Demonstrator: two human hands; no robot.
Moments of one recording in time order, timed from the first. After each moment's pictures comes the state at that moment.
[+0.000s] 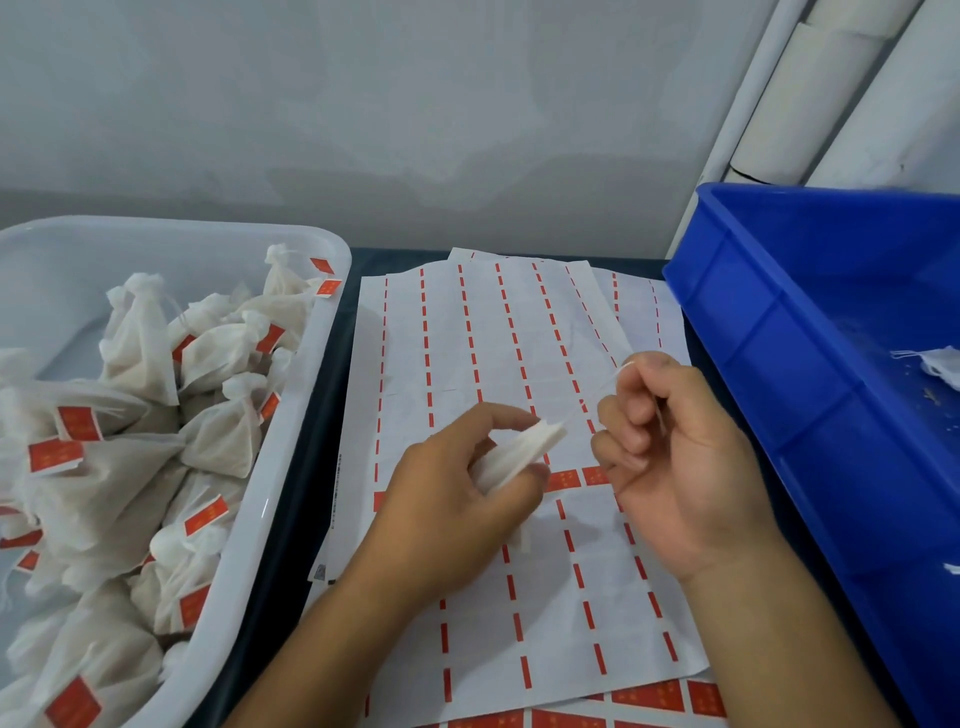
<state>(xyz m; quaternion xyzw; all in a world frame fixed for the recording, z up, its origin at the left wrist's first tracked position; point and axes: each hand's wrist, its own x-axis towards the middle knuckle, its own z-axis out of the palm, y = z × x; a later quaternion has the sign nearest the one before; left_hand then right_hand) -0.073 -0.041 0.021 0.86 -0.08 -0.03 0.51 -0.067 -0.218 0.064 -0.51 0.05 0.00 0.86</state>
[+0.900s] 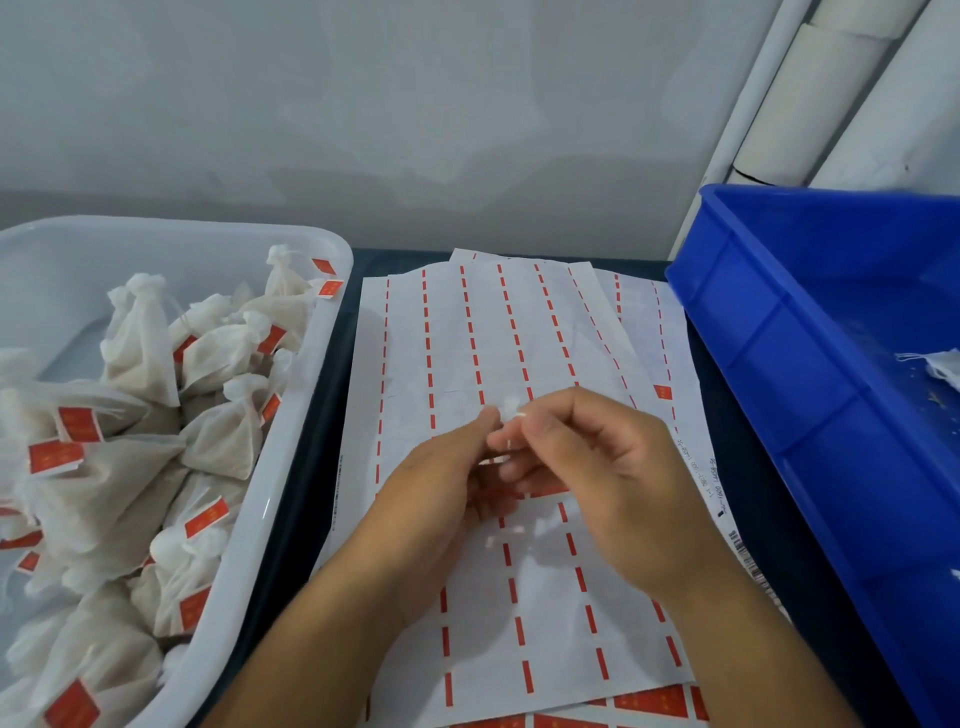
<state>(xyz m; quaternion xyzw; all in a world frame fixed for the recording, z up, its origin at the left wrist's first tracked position) -0.068 -0.043 0.034 0.63 0.07 -0.21 0.75 -0.080 -0.198 0.056 -0.73 -0.14 -0.01 0.67</state>
